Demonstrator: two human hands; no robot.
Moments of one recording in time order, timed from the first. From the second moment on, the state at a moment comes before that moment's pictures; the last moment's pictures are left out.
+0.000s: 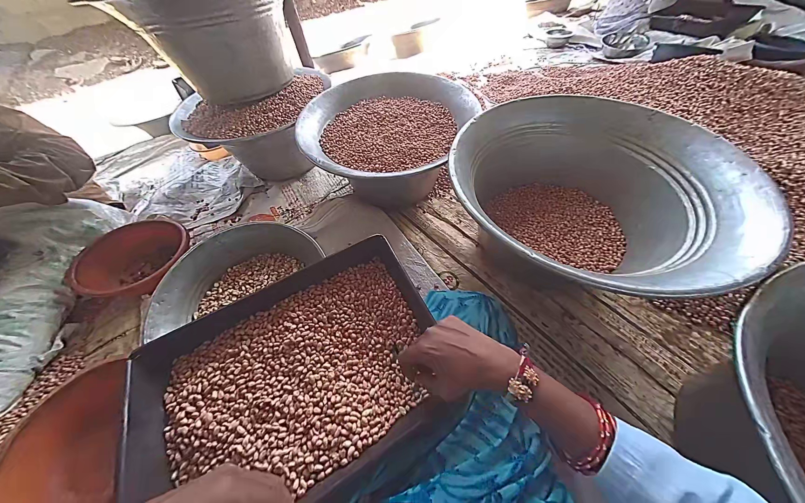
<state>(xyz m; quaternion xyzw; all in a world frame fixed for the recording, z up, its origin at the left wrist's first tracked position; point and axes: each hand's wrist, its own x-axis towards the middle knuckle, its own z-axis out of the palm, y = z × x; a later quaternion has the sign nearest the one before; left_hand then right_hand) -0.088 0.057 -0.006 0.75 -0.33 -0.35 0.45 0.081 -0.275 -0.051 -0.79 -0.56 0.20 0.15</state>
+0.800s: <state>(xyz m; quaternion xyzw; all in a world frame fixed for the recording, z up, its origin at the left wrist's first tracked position) -0.007 -0.049 -0.052 0.95 0.03 -0.29 0.10 0.063 -0.236 -0.070 -0.88 -0.44 0.15 0.07</state>
